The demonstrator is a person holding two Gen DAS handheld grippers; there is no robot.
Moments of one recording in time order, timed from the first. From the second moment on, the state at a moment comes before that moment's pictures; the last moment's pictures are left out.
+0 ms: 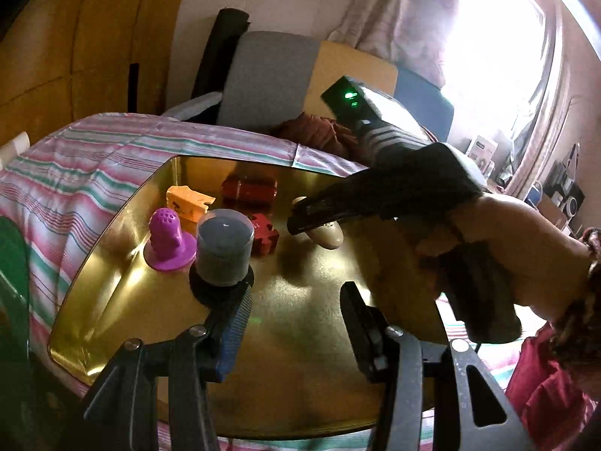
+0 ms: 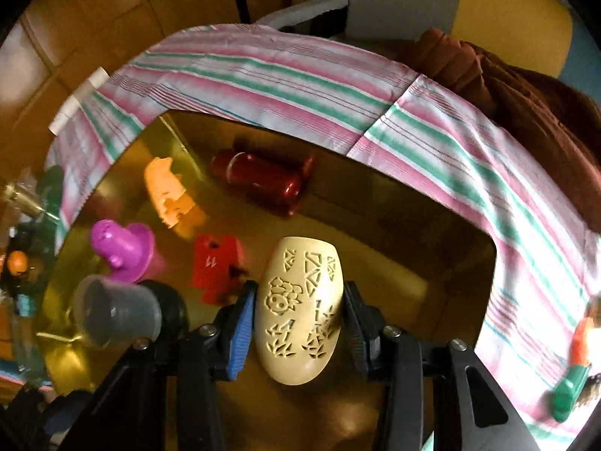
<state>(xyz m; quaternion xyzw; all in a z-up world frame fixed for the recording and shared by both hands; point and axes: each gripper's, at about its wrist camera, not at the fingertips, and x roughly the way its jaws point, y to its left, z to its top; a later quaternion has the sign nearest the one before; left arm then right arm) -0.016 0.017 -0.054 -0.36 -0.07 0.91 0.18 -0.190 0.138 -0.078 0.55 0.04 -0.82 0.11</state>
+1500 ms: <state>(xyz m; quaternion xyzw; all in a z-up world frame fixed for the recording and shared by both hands) 0.021 0.075 -0.059 -0.34 0.04 0.91 0.25 -0.028 0.302 -0.077 0.51 -0.03 -0.86 0.00</state>
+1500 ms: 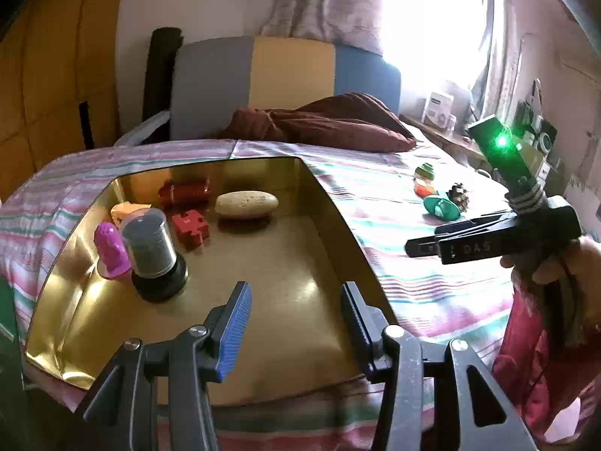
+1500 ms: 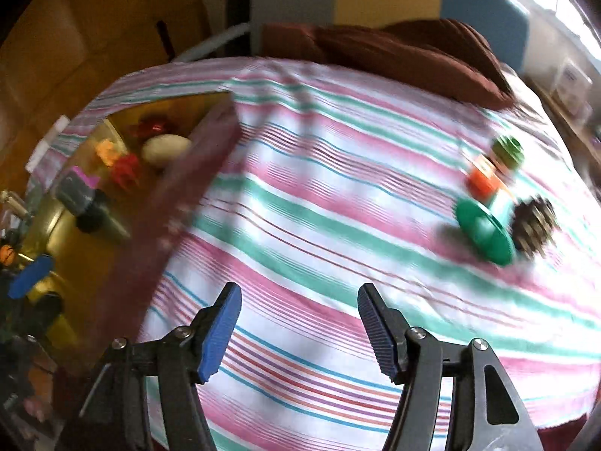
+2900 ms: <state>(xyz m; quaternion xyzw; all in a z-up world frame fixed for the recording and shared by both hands) 0.045 0.100 -0.053 -0.35 0.04 0.89 0.27 0.008 0.530 -0.056 0.46 -0.11 -0.86 -0.20</state>
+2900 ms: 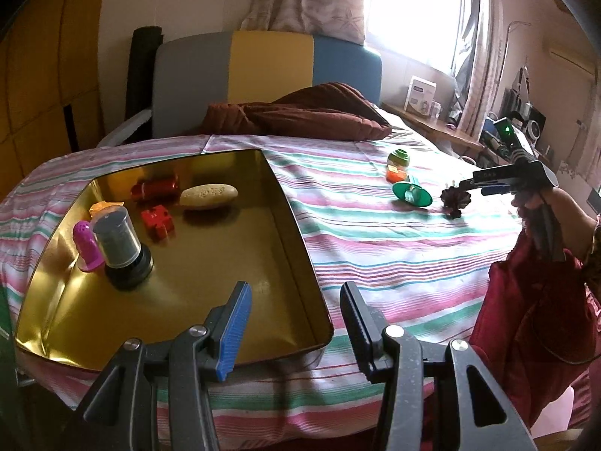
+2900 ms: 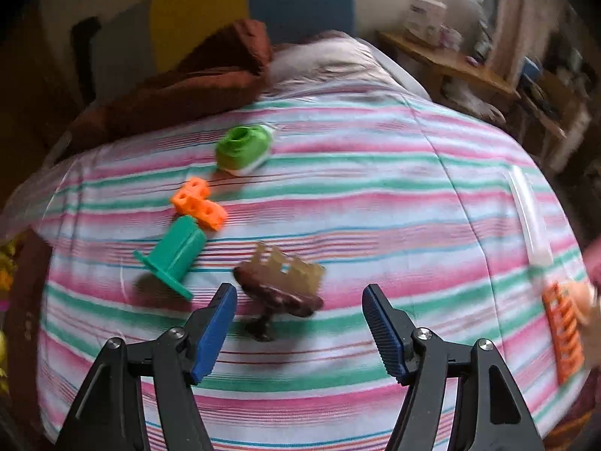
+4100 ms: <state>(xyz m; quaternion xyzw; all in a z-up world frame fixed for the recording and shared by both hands) 0.050 0.156 -0.033 -0.35 0.08 0.88 0.31 0.010 0.600 -0.067 0.41 -0.24 -0.84 -0.25</state>
